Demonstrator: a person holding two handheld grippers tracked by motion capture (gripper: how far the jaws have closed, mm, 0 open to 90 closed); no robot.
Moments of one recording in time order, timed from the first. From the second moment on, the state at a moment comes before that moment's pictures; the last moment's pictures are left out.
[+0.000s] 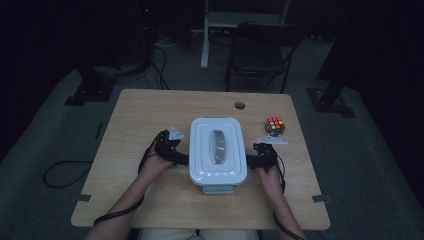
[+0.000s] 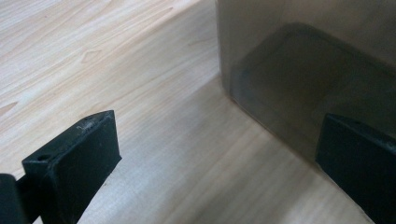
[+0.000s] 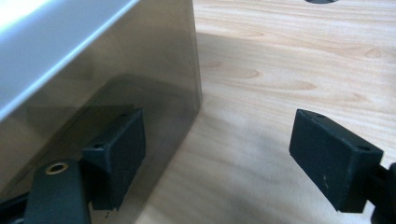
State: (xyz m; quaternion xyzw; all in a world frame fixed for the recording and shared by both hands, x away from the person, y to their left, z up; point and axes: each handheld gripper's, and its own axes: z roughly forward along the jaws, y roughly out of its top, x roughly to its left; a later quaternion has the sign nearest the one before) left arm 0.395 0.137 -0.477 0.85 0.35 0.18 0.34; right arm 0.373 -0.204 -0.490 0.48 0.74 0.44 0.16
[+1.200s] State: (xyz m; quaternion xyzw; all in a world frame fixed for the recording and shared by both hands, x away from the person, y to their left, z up) left arm 0.361 0.169 -0.499 0.86 0.31 0.13 0.38; right arm 0.376 -0.242 -0.496 0.51 0.72 0.43 0.20
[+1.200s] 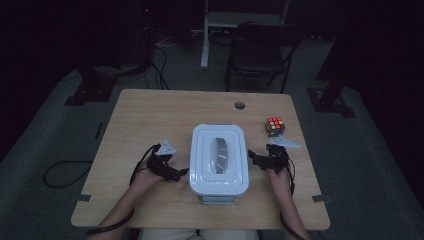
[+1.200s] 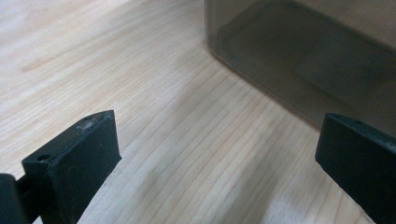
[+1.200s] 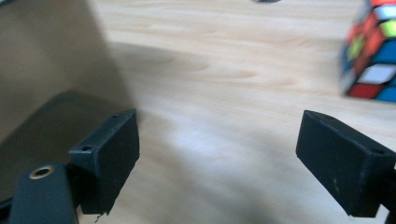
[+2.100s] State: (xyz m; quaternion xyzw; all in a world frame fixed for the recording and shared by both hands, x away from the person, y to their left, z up) left arm 0.324 0.250 -0.506 0.83 0.38 0.16 0.36; right arm 0.474 -0.305 -0.495 0.60 0.67 0.38 0.23
